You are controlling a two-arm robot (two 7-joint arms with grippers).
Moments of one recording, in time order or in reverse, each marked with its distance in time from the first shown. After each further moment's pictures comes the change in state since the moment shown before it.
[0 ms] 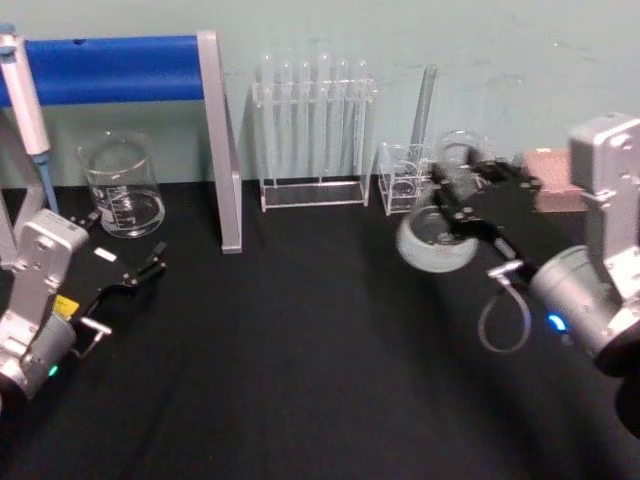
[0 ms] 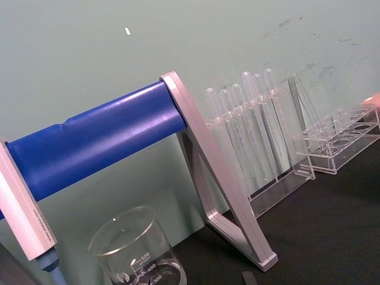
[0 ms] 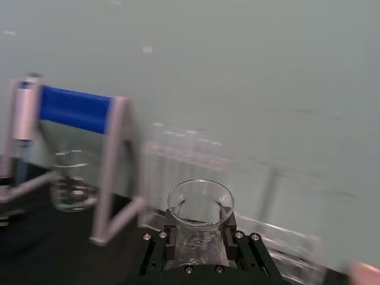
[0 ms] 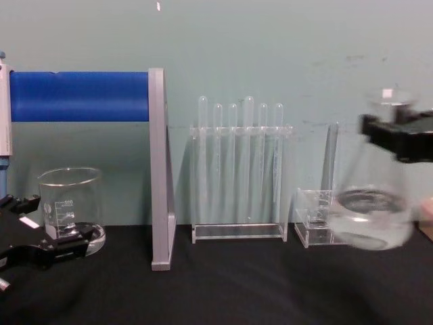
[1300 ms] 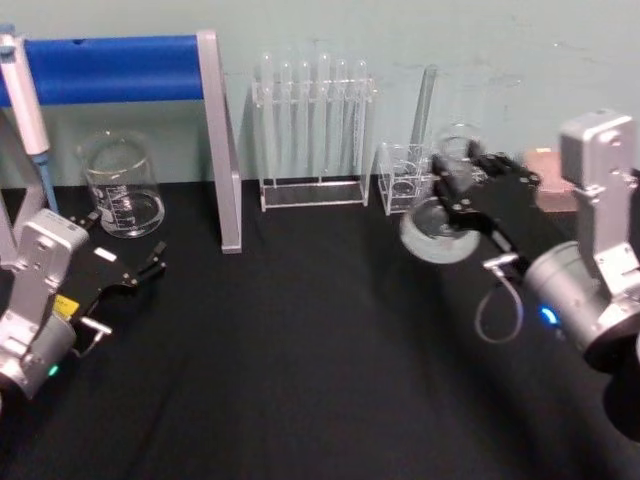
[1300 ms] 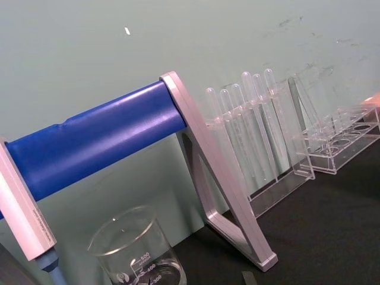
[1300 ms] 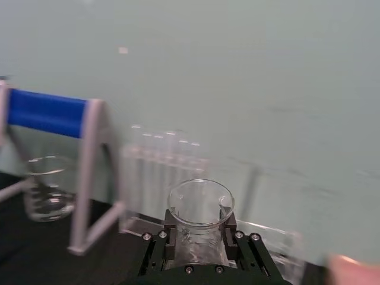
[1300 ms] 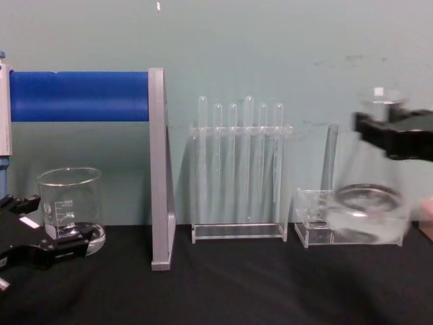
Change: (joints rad) left arm 0.000 0.000 0.000 0.000 0.000 0.000 0.000; right arm 0.020 -0.027 -0.016 0.030 -0.019 -0.016 -0.060
